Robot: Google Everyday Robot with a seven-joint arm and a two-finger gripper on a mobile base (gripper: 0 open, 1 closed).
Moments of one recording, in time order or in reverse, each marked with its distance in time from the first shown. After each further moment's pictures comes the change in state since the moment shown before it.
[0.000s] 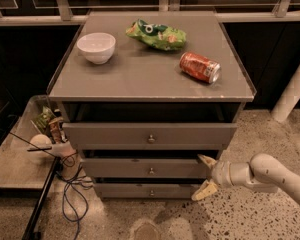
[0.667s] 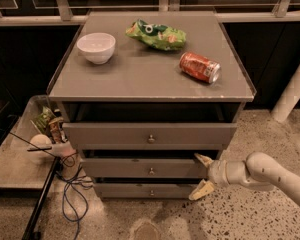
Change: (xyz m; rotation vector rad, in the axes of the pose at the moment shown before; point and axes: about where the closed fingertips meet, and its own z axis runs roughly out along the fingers) arm -0.004 -0.001 0.010 -0.003 0.009 -0.027
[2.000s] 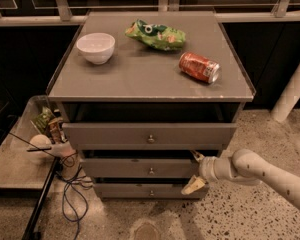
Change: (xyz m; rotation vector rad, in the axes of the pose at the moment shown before) arm 0.009 -0.026 0.038 0.062 0.091 -0.072
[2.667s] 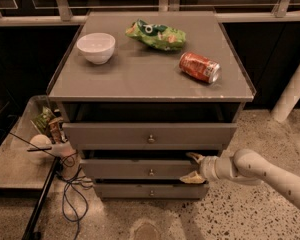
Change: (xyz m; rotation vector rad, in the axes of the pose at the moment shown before) arm 0.000 0.000 0.000 0.000 0.000 0.000
